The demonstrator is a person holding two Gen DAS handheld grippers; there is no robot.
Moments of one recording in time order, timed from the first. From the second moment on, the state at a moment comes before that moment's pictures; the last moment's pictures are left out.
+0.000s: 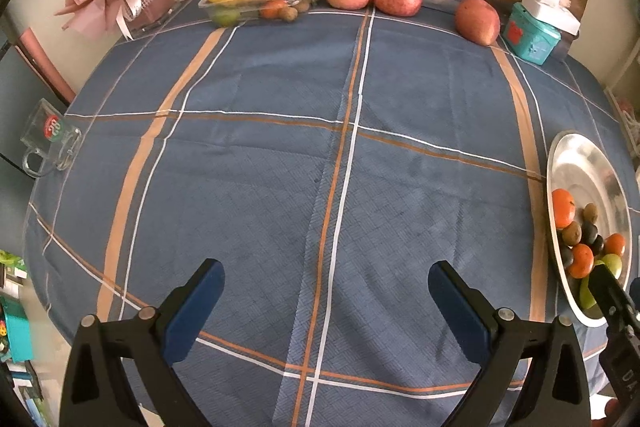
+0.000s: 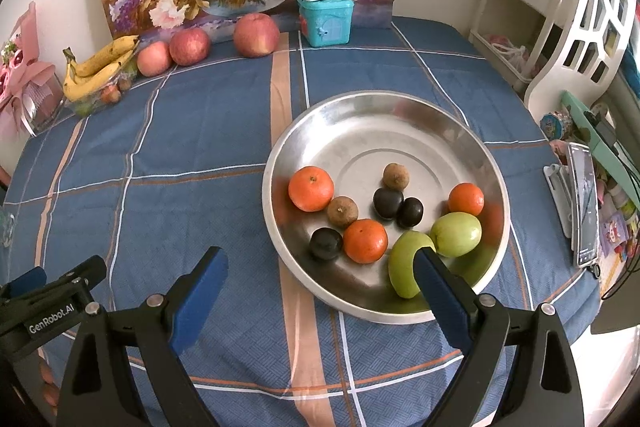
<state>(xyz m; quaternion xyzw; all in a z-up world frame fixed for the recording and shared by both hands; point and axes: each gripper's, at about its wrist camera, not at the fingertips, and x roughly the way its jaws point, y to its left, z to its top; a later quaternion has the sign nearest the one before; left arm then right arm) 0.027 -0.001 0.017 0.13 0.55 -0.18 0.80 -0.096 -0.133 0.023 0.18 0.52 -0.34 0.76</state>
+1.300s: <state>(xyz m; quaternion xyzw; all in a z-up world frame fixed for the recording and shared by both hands) 0.028 0.000 0.009 0.12 0.58 -0.17 0.79 -0.096 -0.136 0.014 0.18 0.54 -0.34 0.75</state>
